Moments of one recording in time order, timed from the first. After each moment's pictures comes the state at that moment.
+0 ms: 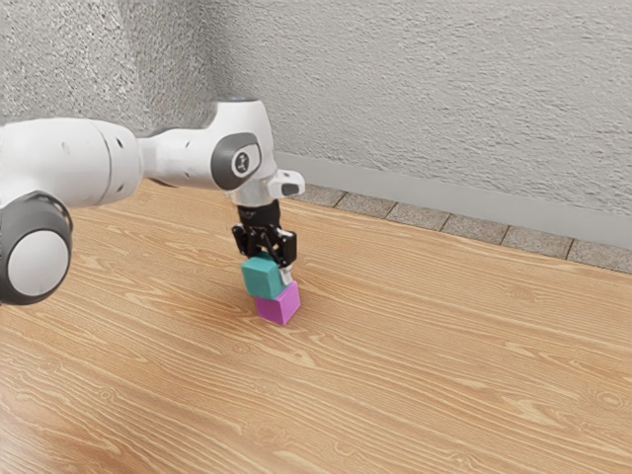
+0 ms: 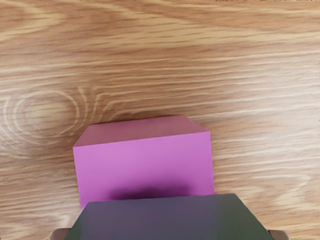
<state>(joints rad) 0.01 0.60 -0.04 -1.44 -0.09 1.90 0.12</state>
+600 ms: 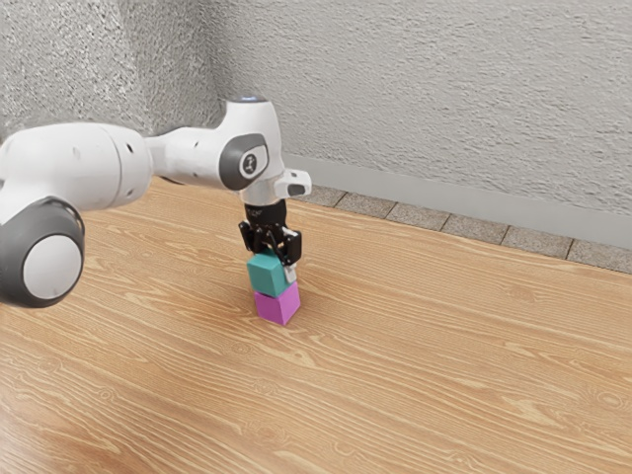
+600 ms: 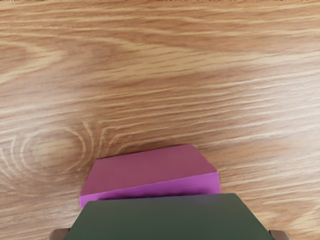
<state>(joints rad) 0.01 0.66 -0.05 -1.37 -0.05 1.89 0.15</state>
